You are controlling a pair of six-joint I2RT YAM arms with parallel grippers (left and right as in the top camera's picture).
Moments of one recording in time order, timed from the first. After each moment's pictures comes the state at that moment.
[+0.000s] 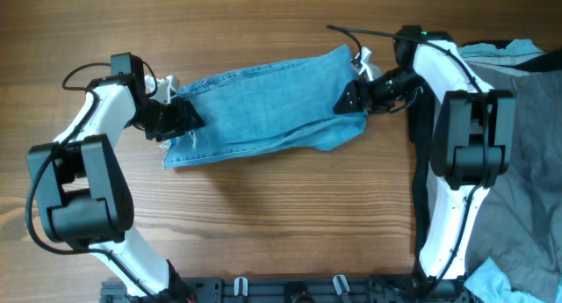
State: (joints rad) left arm 0.14 1.93 1.24 -0.80 0.47 -0.05; right arm 0.03 2.29 1.71 -1.15 -0.76 -0.40
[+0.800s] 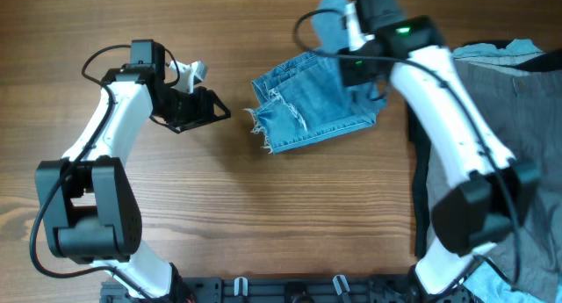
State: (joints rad) left arm 0.01 1.83 1.28 -0.85 0.63 -0.05; right arm 0.34 1.89 1.76 -1.05 0.07 0.07
